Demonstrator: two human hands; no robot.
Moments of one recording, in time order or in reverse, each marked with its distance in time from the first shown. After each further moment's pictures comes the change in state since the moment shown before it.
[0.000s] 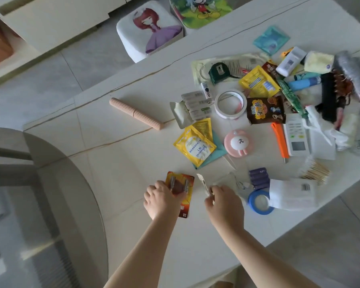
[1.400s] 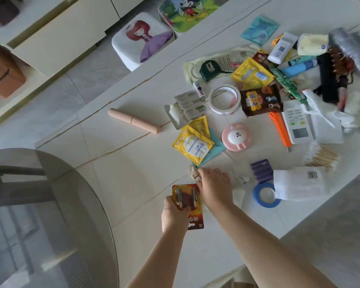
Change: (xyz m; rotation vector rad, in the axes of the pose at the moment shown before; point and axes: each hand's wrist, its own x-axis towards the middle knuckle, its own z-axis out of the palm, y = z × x) left_hand -0.027 -0.009 0.023 -0.405 -0.108 -0.063; right_hand 0.037 -0.014 0.018 -0.069 0.065 -0.170
